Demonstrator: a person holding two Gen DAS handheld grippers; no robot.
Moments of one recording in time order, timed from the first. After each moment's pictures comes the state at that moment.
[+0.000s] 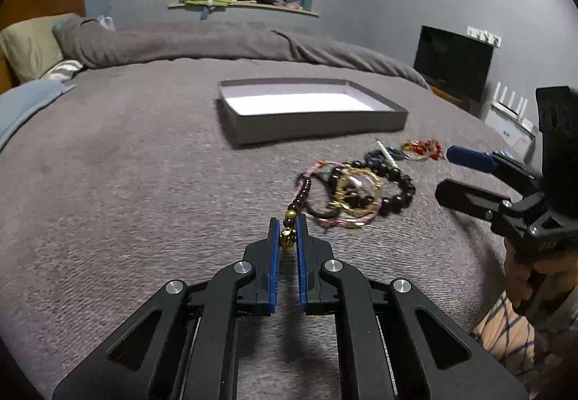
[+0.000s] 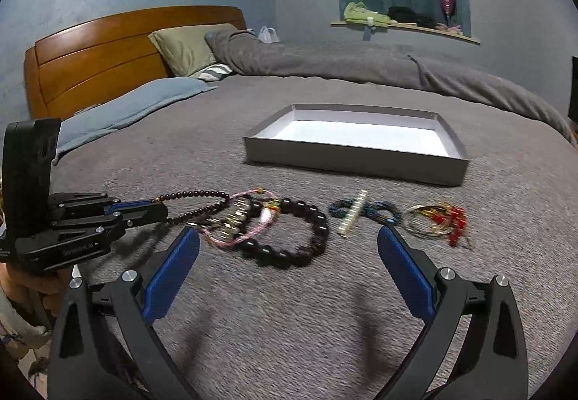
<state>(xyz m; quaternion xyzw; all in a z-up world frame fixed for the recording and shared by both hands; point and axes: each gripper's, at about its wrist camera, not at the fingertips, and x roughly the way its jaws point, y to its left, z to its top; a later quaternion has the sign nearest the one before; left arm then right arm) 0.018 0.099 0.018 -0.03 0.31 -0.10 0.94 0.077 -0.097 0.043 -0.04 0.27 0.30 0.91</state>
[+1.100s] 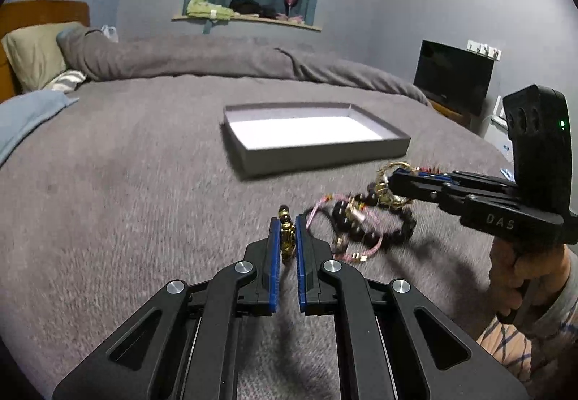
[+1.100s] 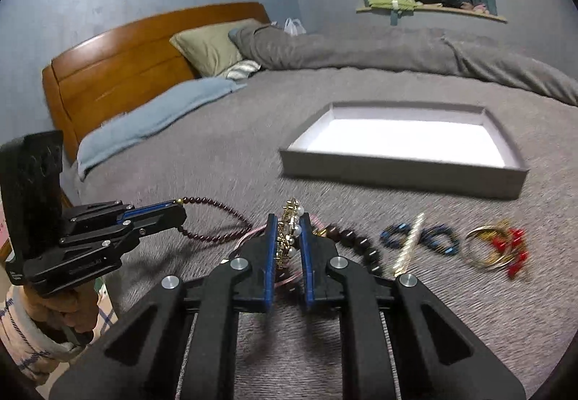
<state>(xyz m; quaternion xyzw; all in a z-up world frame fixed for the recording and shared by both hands) 0.032 0.099 0.040 -0.04 0.28 -0.11 0.95 0.110 -0.089 0.054 0.00 0.29 0.35 0.89</state>
